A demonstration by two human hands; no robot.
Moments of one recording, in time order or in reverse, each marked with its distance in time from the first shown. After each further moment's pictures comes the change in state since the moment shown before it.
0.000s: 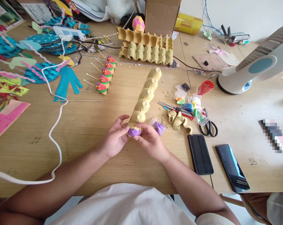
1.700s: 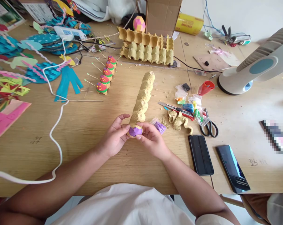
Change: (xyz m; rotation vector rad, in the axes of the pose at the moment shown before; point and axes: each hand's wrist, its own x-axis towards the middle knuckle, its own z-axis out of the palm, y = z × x) left_hand 0.001 -0.001 -0.005 0.120 0.026 0.017; right_hand 0.001 -0.006 -0.002 0.087 0.028 0.063
